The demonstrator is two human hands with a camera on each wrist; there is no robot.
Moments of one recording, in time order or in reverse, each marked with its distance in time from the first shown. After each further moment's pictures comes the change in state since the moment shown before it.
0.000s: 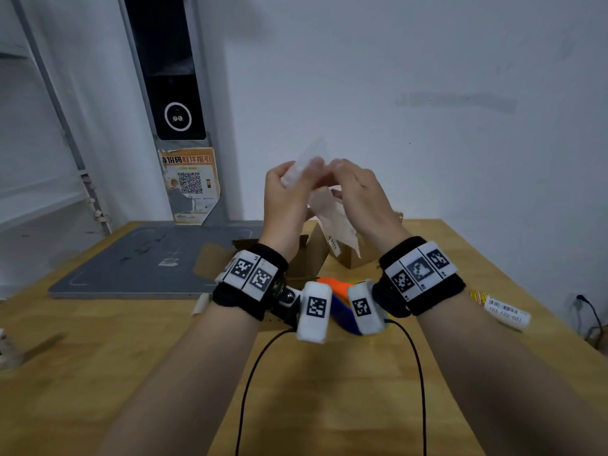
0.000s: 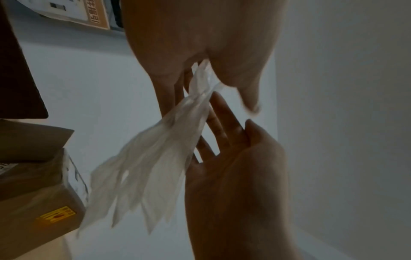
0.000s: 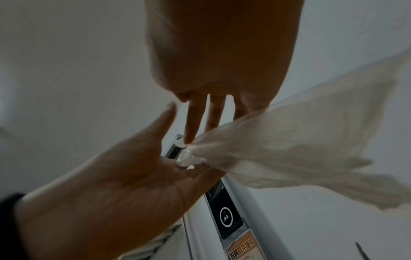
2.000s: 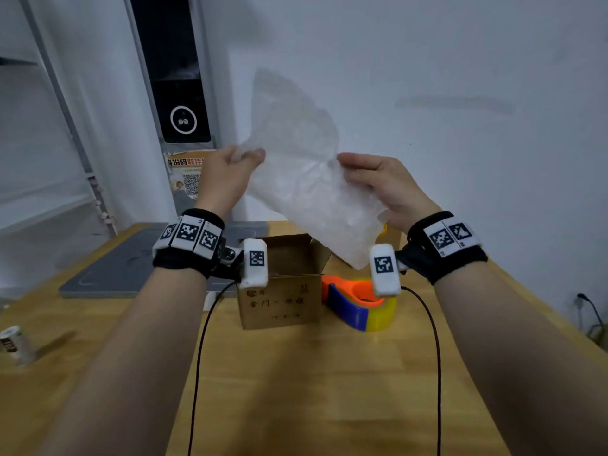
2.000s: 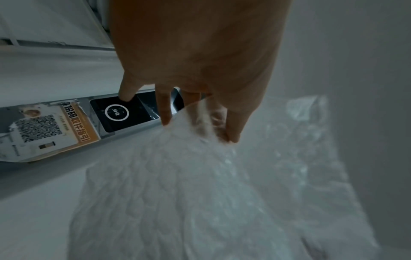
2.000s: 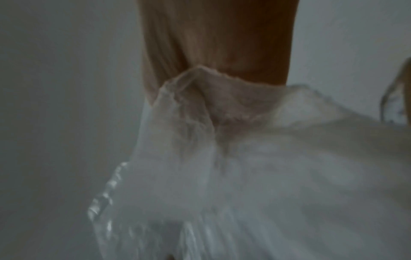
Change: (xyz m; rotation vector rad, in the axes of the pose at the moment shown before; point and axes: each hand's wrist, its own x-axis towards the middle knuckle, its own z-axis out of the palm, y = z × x) left_hand 0.055 0.052 -0.088 0.586 0.083 0.075; right_hand 0.013 0.001 -0.040 0.432 -0.097 0.245
